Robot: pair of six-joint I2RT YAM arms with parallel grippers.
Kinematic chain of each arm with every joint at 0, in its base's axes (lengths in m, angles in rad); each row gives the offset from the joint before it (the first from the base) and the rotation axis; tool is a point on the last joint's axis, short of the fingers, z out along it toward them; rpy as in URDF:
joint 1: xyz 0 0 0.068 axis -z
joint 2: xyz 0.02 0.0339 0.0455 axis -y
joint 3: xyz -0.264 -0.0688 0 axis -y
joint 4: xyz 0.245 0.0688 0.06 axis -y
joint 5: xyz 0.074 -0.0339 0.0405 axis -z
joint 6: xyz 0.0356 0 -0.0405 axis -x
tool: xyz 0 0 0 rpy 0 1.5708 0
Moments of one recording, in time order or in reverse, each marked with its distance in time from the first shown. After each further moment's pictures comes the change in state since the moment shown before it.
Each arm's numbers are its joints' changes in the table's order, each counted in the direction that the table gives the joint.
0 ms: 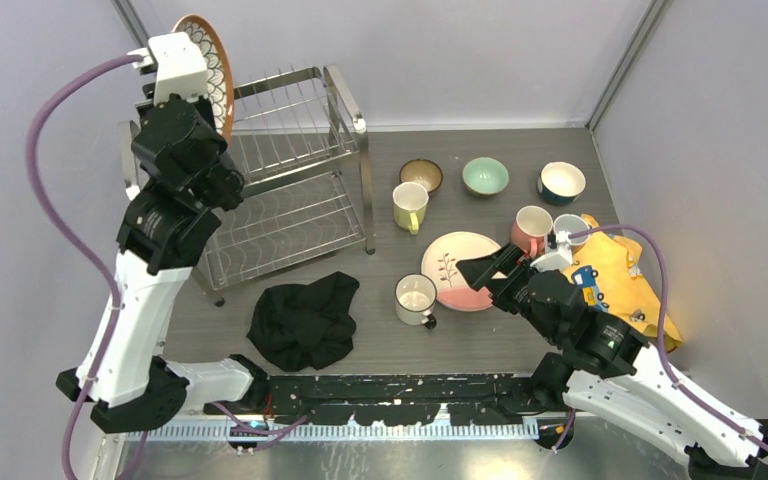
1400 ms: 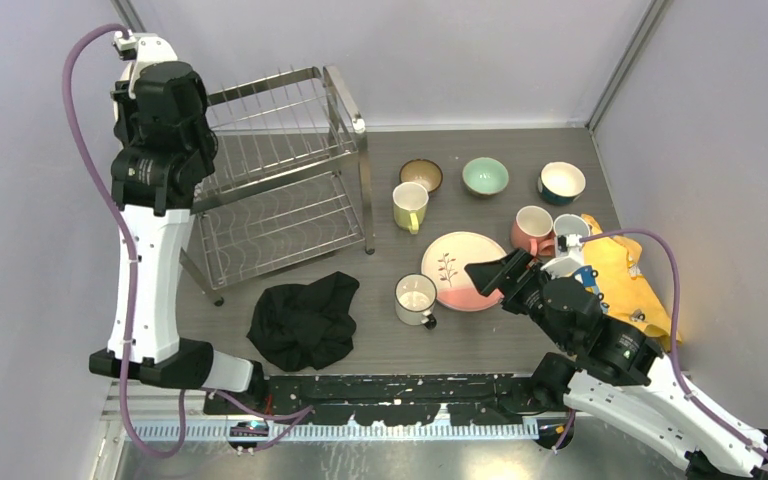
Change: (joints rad) left arm -0.391 -0.179 0.132 -0.315 0.032 0.002; right arm 0.000 0.081 0.010 -0.045 0.011 0.102
